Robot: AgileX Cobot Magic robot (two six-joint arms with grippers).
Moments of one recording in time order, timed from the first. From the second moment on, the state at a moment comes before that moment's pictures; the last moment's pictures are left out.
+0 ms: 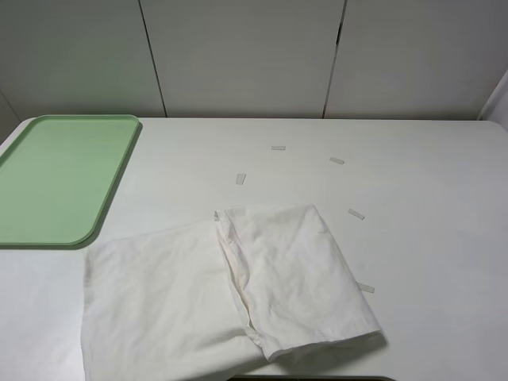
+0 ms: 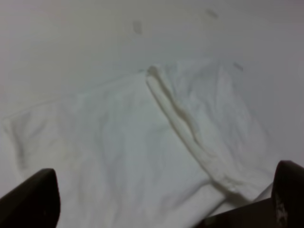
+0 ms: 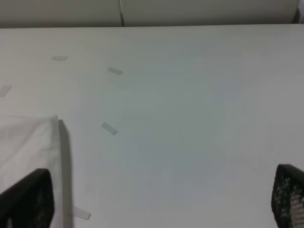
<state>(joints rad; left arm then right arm) -0.11 0.07 -0.48 -0.38 1.01 0.00 0.06 -0.01 -0.50 0.01 1.02 0.00</state>
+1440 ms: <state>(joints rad) -0.11 1.34 -0.48 -1.38 0.70 1.03 0.06 -0.01 -0.50 0.01 1.02 0.00</state>
